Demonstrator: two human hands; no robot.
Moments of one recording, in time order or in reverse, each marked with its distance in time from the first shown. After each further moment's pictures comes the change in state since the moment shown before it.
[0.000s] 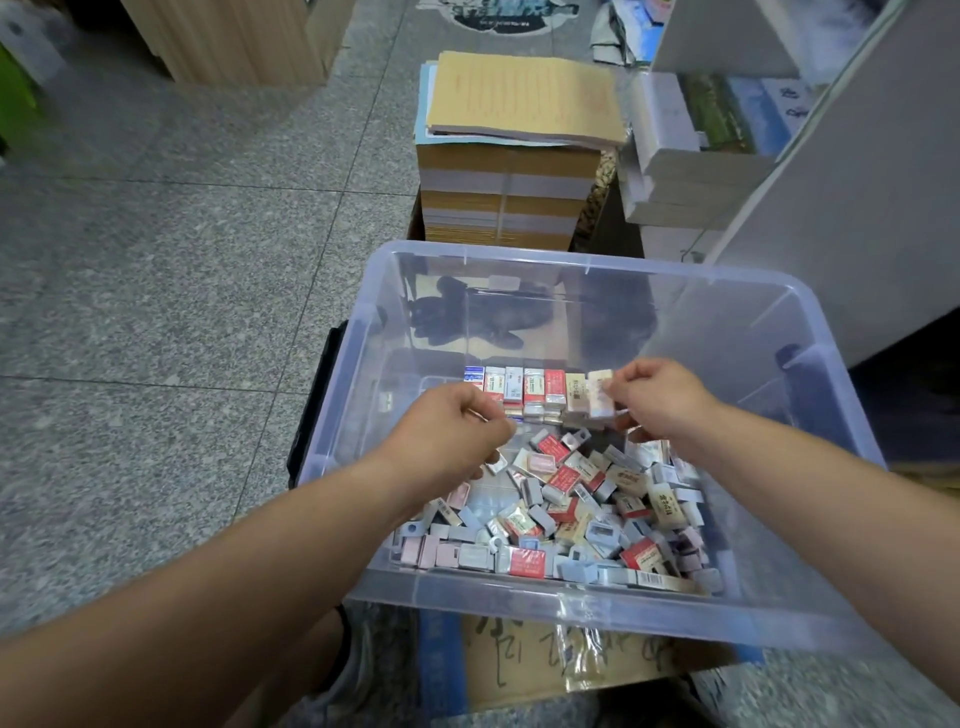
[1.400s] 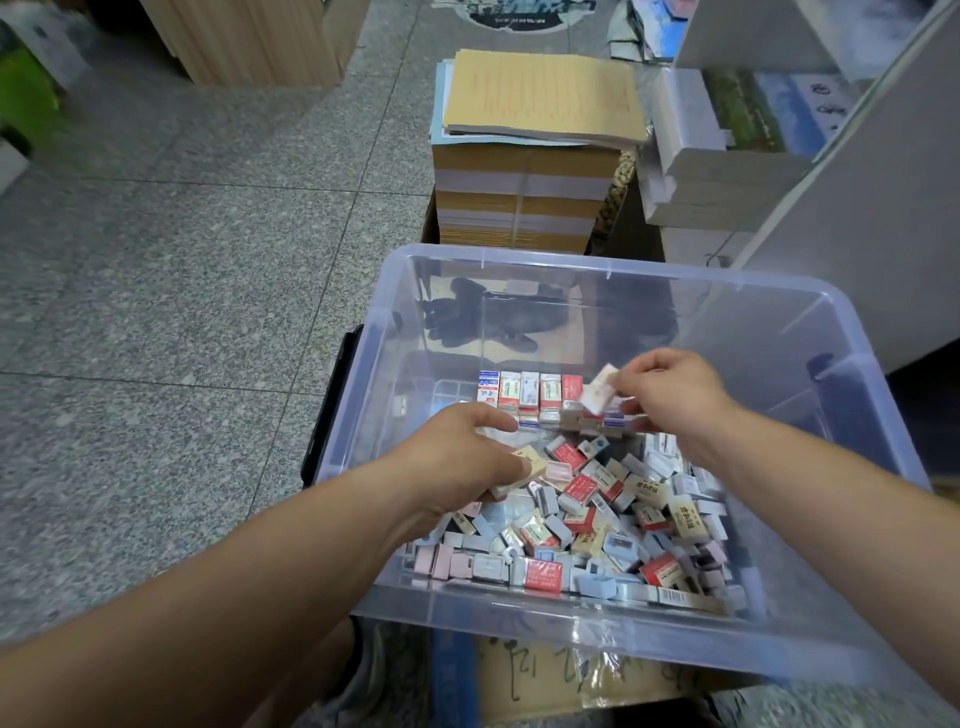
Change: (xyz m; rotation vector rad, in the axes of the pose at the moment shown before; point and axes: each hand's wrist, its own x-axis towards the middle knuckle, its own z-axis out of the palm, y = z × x) left_hand 0.006 -0.011 -0.005 -0.124 -0.162 -0.137; right_hand 0.011 -0.008 0.009 0.150 0.068 -0.006
